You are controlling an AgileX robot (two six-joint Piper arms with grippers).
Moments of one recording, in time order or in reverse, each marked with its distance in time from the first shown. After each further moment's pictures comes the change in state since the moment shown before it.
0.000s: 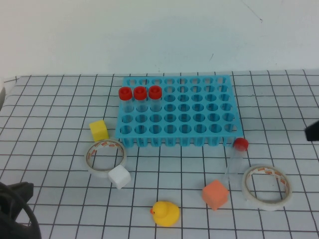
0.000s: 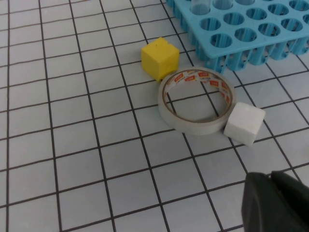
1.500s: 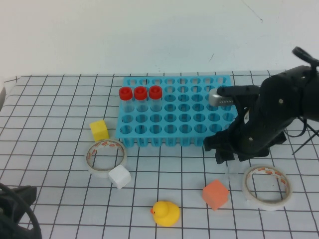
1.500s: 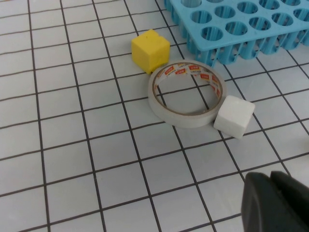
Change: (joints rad) right arm 0.526 0.458 -0.269 -0.610 -0.196 0.866; left arm 0.000 0.000 0.000 -0.021 0.029 0.000
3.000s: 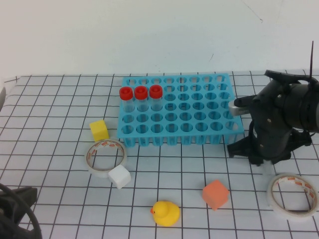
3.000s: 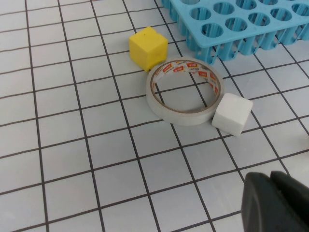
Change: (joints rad) right arm 0.000 0.095 -0.009 -0.425 0.123 0.377; left arm 0.000 0.000 0.000 -0.001 0.008 0.001
